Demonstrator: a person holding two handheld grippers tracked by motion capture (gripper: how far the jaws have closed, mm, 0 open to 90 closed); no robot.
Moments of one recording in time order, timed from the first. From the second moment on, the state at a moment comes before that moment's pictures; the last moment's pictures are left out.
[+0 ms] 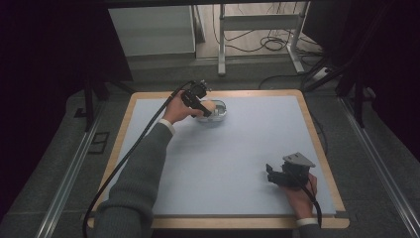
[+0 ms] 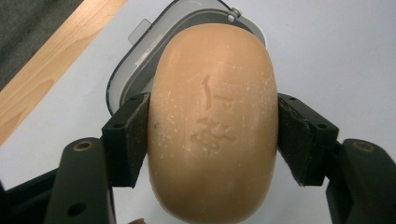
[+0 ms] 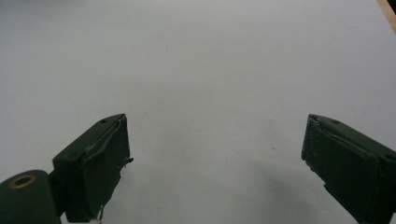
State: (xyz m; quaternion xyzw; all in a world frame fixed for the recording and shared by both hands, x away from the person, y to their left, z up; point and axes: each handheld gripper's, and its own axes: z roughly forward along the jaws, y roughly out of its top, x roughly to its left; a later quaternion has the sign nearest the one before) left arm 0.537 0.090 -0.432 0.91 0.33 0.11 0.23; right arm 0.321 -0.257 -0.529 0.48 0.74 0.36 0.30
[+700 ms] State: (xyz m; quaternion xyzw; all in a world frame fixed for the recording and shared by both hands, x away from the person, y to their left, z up) left arm 0.566 0.072 -0.447 0.92 0.32 0.10 0.21; right arm 0.321 -0.257 -0.529 0.49 0.74 0.35 0.30
